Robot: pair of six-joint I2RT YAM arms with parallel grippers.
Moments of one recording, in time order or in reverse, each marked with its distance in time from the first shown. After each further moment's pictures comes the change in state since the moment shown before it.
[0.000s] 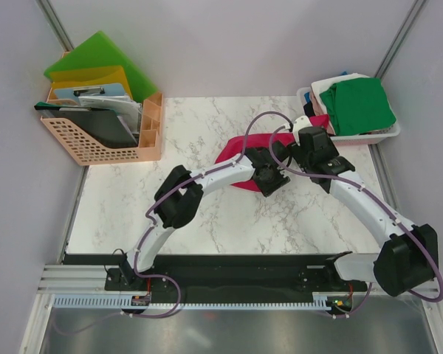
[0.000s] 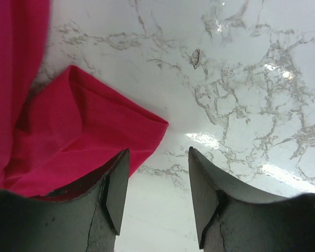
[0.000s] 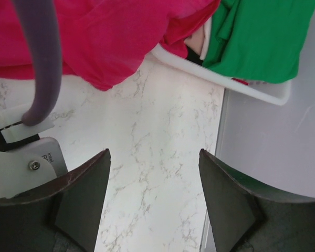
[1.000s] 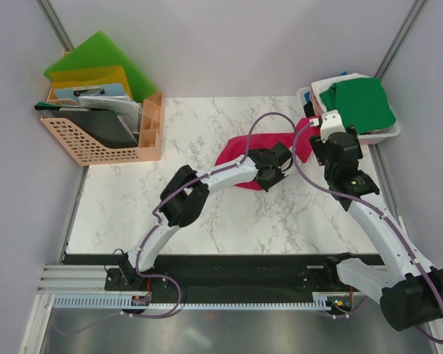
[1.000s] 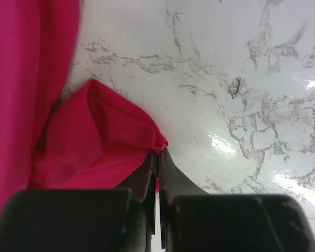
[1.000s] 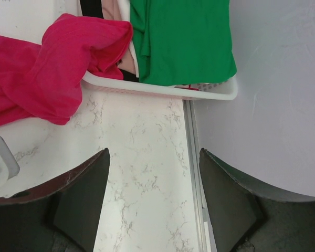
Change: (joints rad) left arm 0.001 0.084 0.044 0.043 -0.092 0.000; right arm -0.116 -0.251 -0.122 0.174 0.023 -0.023
